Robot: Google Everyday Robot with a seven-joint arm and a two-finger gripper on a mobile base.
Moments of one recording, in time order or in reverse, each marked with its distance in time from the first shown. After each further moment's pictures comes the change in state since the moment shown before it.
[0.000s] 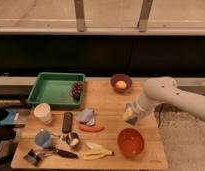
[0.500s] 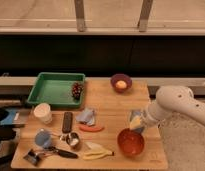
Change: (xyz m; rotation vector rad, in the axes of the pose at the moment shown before) arm 0.052 -0.004 -0.016 -0.012 0.000 -0.029
